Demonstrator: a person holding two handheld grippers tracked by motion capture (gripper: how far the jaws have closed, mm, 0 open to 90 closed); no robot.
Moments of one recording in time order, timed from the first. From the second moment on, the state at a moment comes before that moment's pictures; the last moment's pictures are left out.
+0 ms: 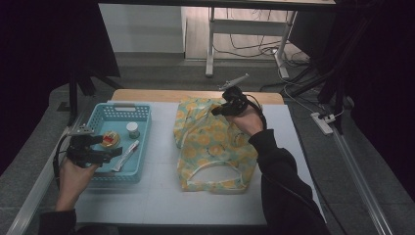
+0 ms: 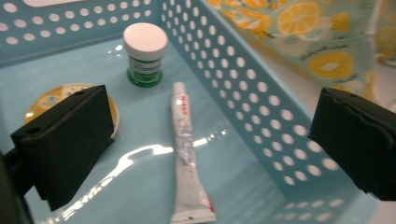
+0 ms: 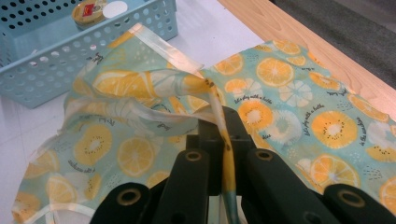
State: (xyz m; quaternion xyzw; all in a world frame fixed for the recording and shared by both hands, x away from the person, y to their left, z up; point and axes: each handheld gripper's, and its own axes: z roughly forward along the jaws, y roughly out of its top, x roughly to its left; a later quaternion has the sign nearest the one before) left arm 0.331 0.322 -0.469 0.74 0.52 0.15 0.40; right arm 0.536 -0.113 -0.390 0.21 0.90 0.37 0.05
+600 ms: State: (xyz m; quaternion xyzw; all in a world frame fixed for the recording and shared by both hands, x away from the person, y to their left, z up) left arm 0.385 0.332 -0.472 0.74 0.55 0.14 0.36; right arm 0.537 -0.115 -0.391 0.21 0.90 0.37 0.05
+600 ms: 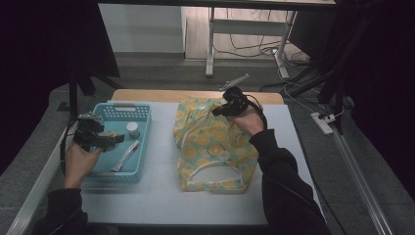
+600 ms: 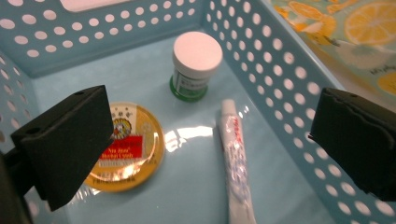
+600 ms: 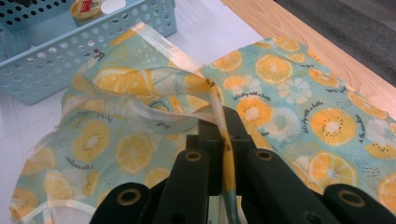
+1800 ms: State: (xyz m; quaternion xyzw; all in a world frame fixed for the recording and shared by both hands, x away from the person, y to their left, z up) left arm 0.439 0.336 -0.516 0.78 0.57 0.16 0.19; right arm 0.537 -0.118 -0.395 0.21 0.91 0.37 0.05
